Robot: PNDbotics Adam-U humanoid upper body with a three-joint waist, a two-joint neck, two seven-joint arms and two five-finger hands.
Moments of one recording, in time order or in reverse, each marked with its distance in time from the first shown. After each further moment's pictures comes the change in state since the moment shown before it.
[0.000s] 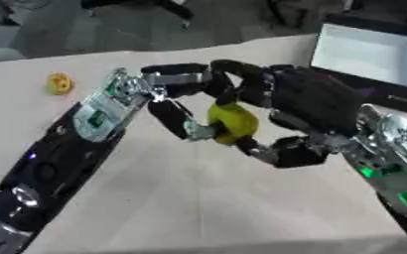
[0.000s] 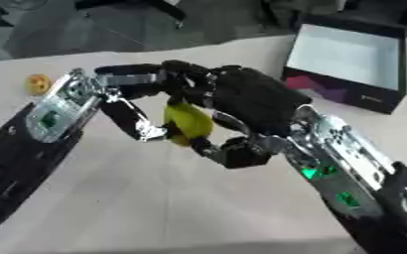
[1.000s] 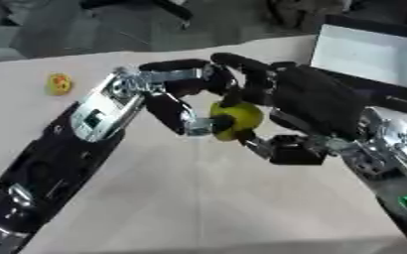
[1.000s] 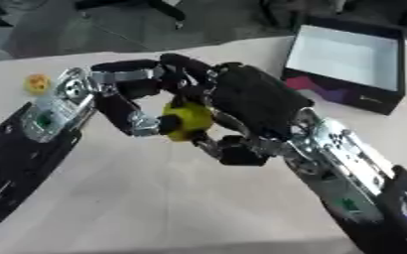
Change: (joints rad) left arm 0.001 0.015 -0.044 -0.031 0.173 -0.001 0.001; right arm 0.018 0.000 0.007 -0.023 0.015 0.048 -0.089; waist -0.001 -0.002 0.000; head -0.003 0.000
